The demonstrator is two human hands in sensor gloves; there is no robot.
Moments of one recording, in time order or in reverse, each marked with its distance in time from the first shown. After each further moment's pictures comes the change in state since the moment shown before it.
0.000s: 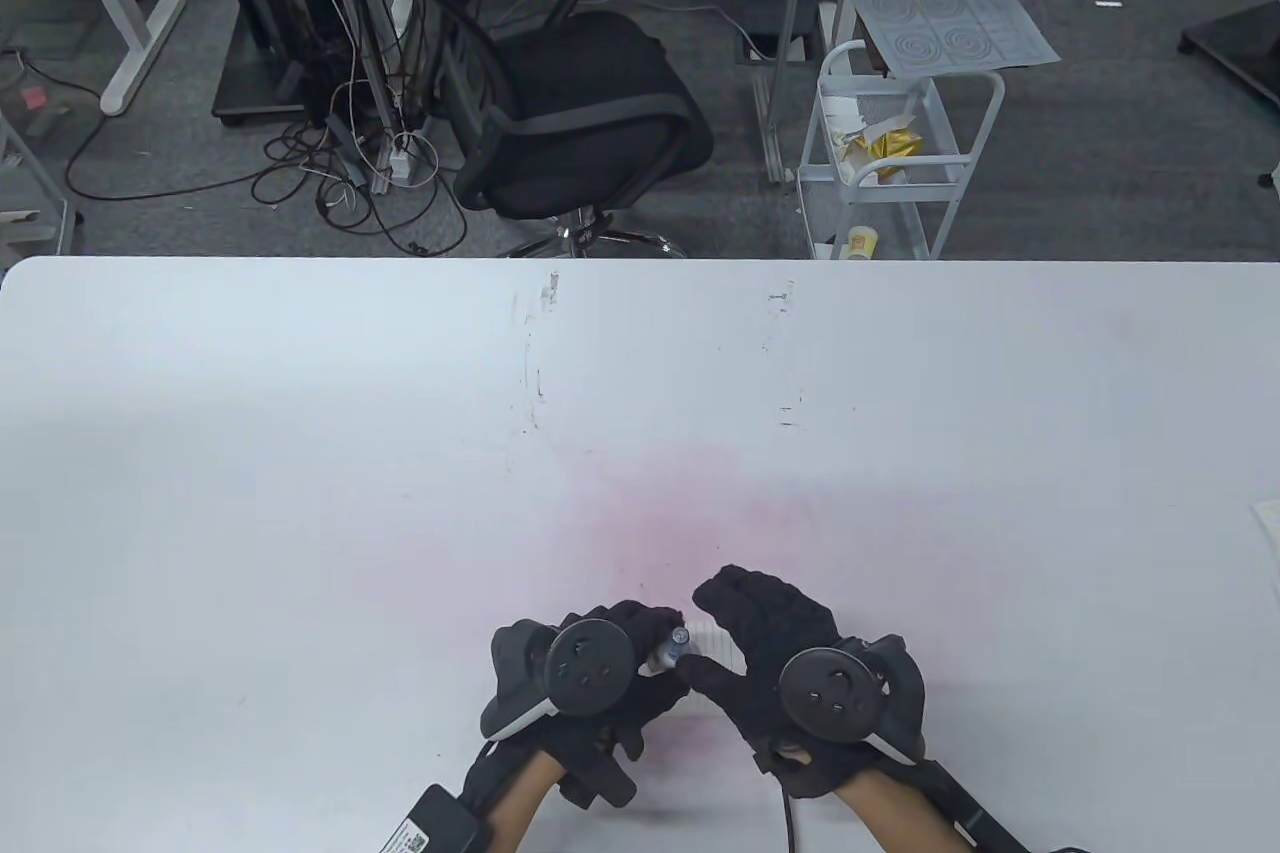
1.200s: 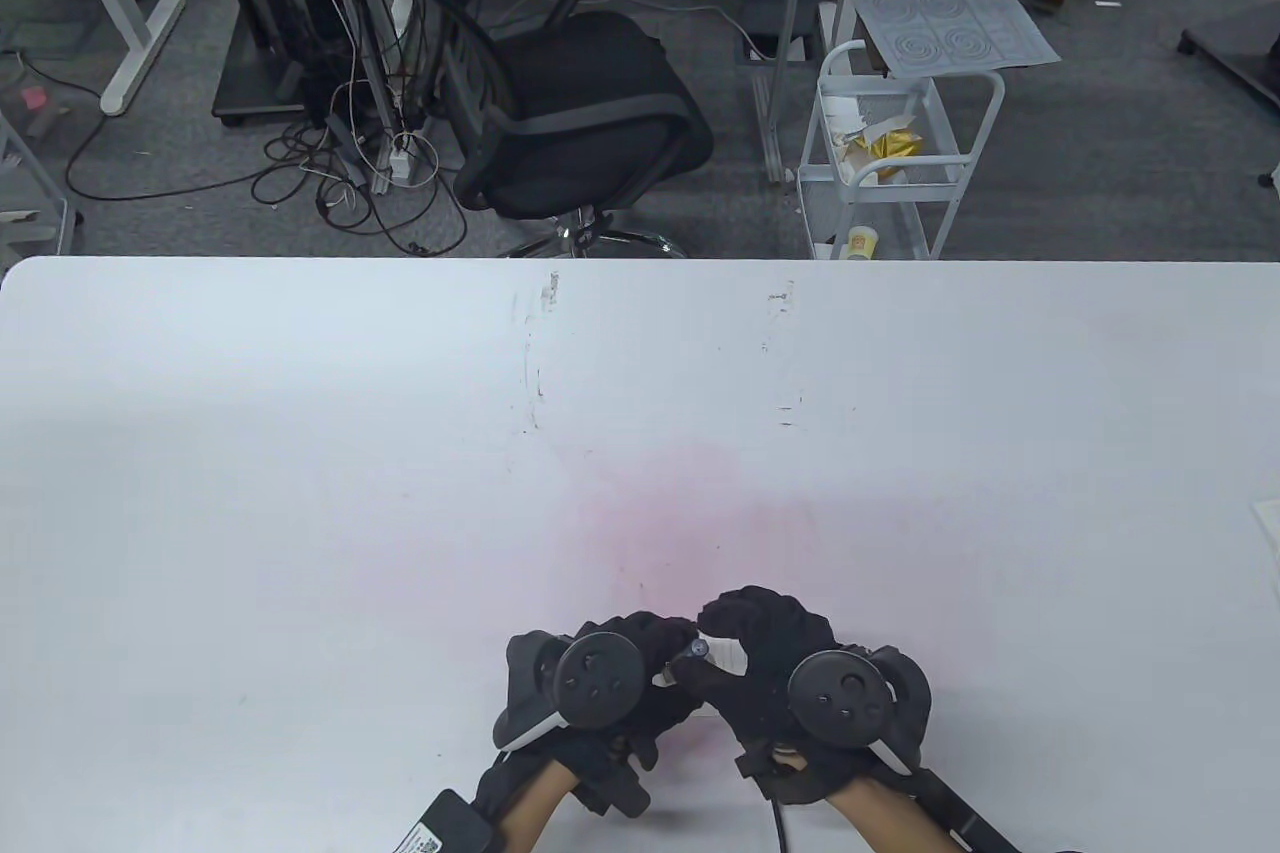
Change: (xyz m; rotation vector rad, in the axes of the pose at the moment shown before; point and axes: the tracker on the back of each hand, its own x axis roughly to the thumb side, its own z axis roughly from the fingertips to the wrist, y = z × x) left_hand 0.007 -0.005 0.001 0.038 -0.025 0.036; right_hand -0.001 0.001 0.004 -0.050 0.064 -0.087
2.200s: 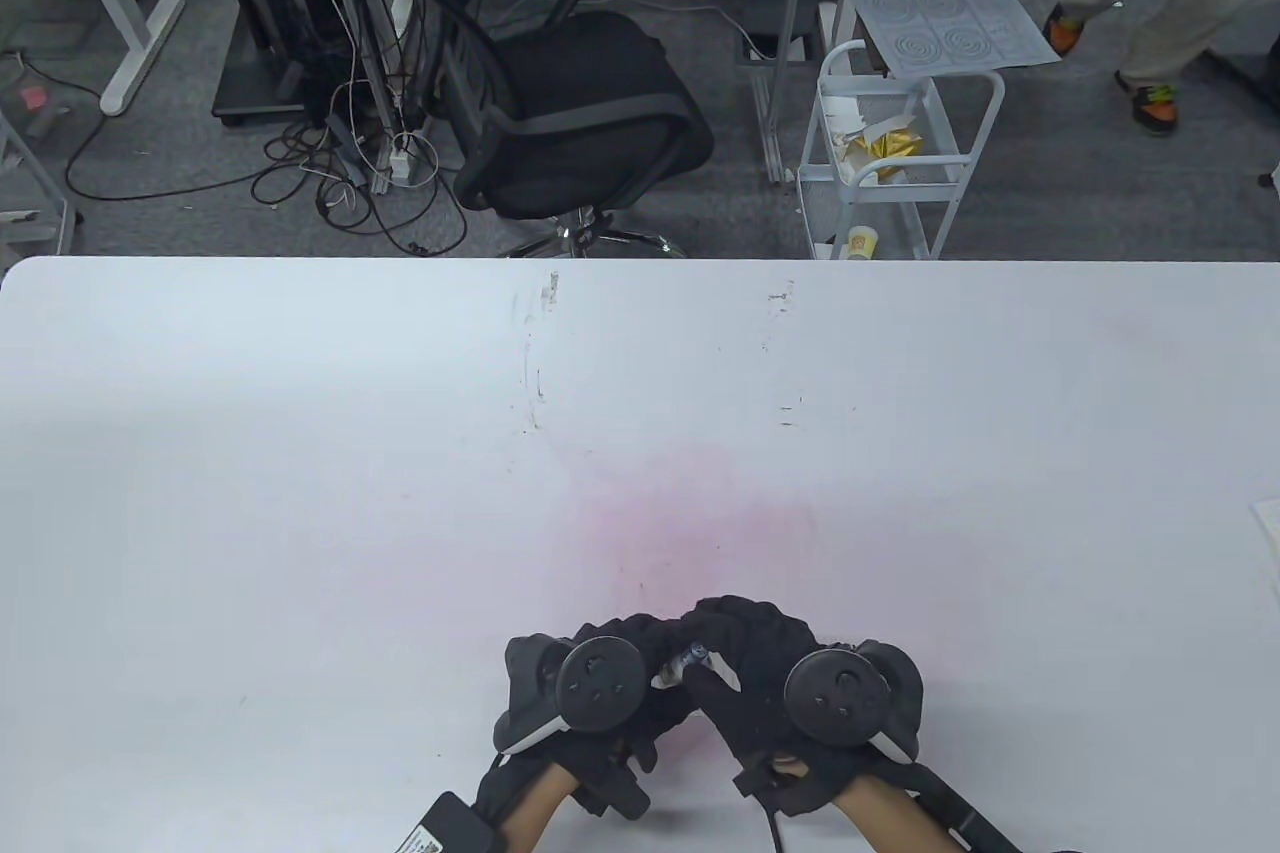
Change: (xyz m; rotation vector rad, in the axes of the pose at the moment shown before) left_hand 0.000 0.000 0.002 0.000 0.003 -0.030; right_hand 0.003 0.007 -0.001 0.144 -0.086 -0.111
